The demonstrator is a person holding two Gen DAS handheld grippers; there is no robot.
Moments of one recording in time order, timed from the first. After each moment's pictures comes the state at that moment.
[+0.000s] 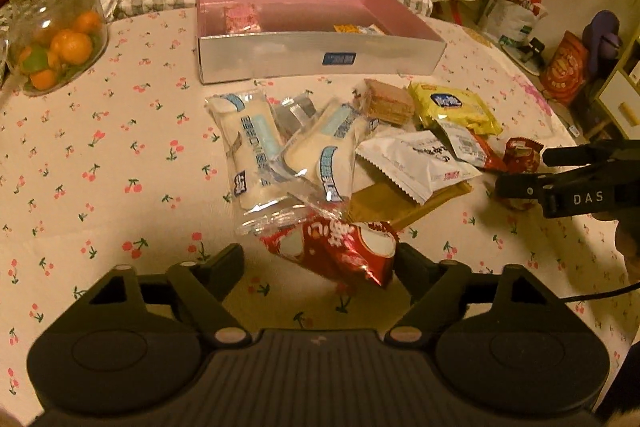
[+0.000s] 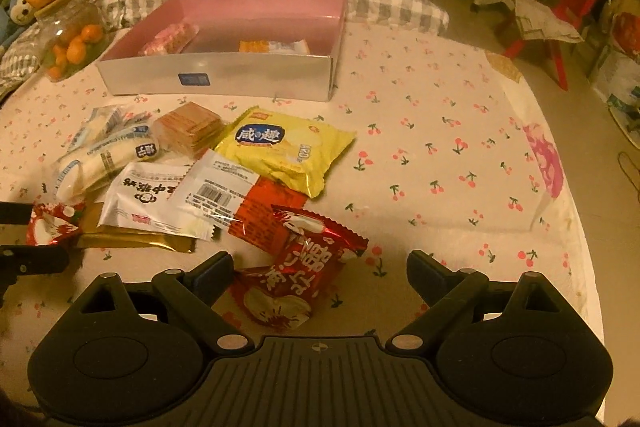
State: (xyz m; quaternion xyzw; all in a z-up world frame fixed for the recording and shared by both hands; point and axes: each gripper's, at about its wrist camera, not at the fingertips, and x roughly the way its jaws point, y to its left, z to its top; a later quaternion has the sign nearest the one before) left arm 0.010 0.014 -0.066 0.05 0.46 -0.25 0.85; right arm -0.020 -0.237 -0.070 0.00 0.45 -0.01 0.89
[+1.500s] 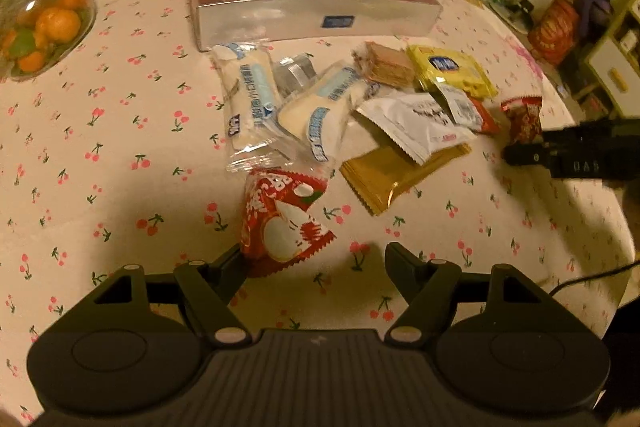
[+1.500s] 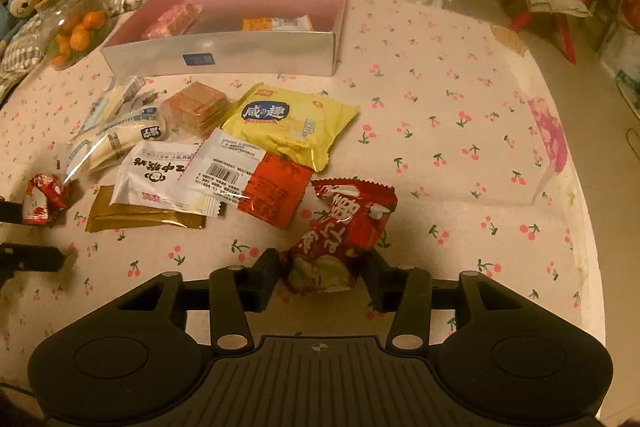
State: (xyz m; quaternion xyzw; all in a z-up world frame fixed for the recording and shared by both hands) left arm 0.022 0.029 -0.060 0.06 0.52 -0.27 0.80; right arm -0.020 -0.242 -0.064 0.02 0.49 0.01 0.87
